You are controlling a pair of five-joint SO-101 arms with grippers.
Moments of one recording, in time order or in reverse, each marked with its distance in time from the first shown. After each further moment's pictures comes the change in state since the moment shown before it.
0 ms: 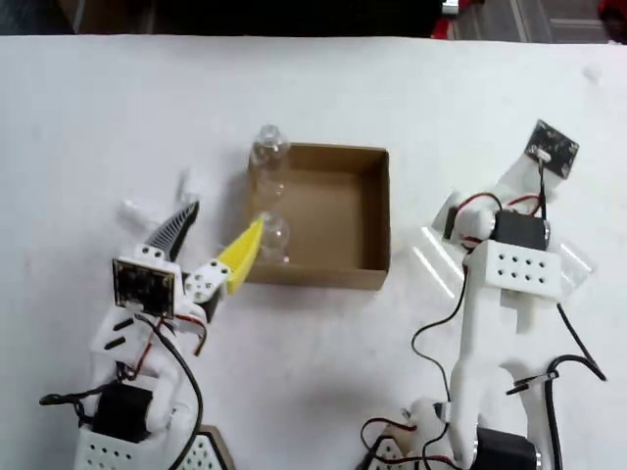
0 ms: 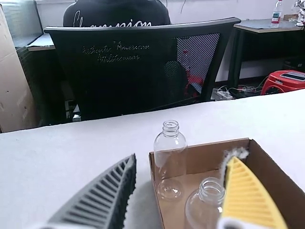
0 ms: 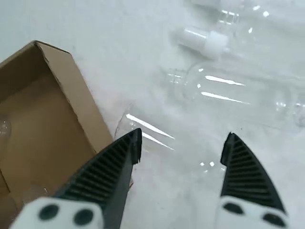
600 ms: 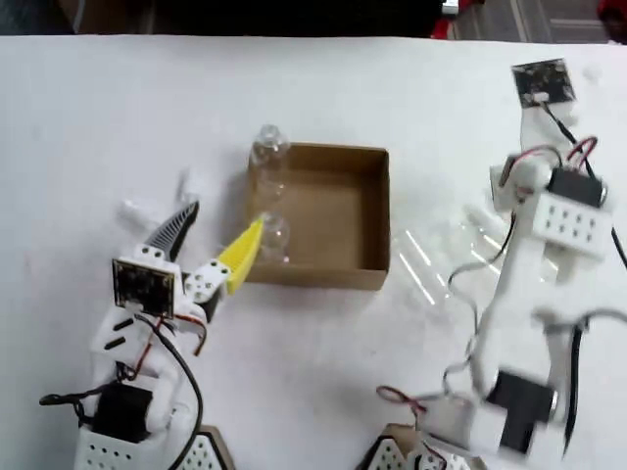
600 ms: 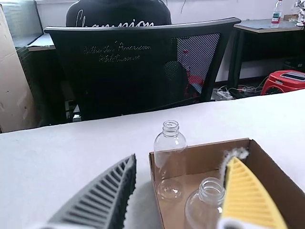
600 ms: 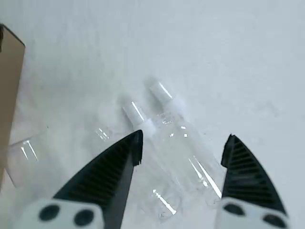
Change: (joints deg) left arm 0.0 0.0 0.0 0.0 0.0; right arm 9.9 17.9 -23.6 -1.6 50.2
